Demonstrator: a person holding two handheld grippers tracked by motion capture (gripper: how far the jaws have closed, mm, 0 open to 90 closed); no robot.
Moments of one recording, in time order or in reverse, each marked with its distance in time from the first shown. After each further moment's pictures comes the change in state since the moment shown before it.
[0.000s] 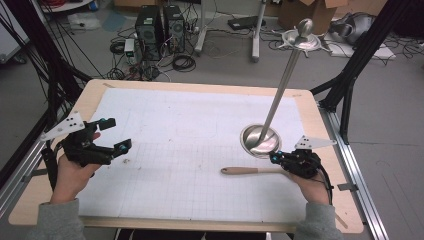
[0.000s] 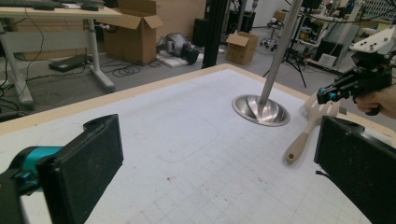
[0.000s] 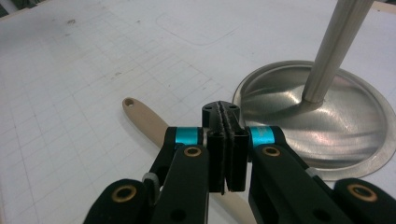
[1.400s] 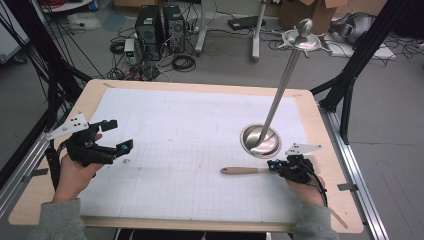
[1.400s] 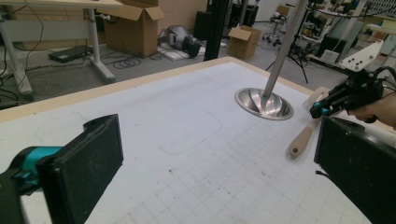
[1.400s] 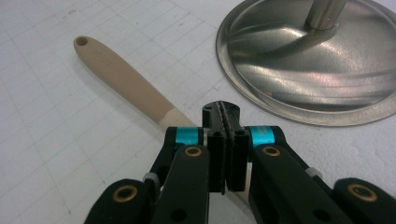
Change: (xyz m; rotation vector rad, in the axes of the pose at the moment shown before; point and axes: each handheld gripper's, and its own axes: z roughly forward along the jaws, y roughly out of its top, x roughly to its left) left arm 0.005 -0.007 0.006 0.030 0.006 -0.018; right arm -0.008 -0.028 0.025 0.156 -0.065 -0.003
